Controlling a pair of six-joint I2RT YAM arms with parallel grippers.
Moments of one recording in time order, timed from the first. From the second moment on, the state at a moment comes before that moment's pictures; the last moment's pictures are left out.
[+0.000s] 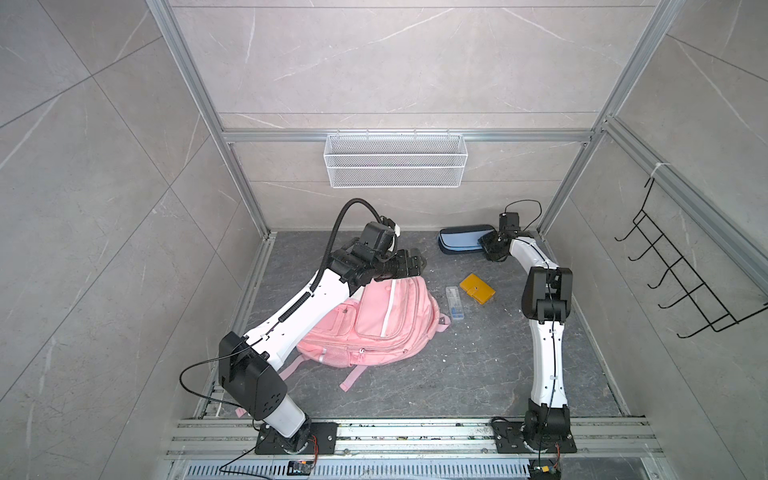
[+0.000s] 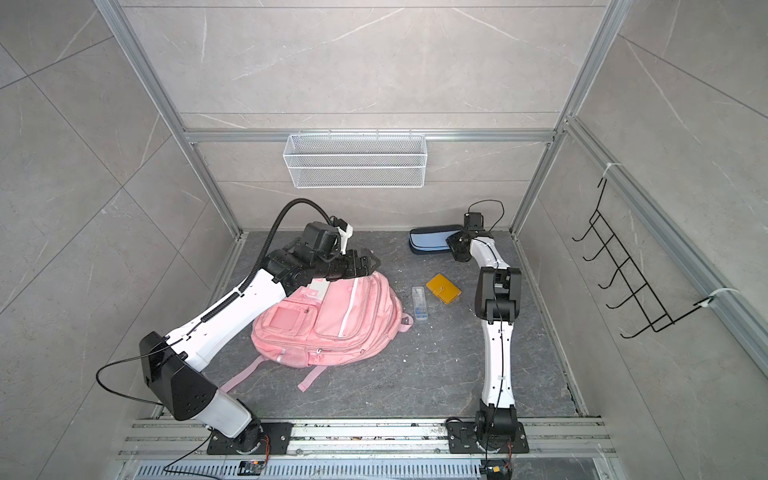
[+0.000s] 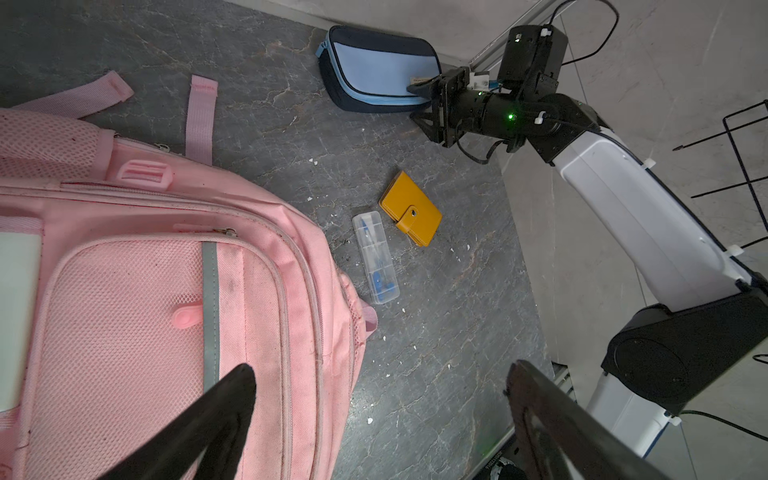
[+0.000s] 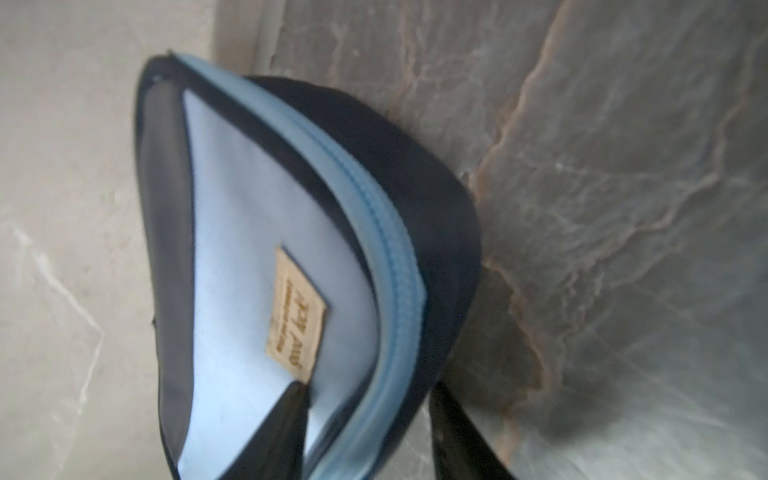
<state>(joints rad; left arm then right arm) -0.67 1.59 1.58 -0.66 0.19 -0.62 -0.05 2.57 2.21 -0.57 -0.21 1.03</state>
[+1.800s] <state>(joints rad) -0.53 1.73 1.48 -0.55 0.81 -0.55 0.20 1.38 1.08 -0.33 -0.91 0.47</state>
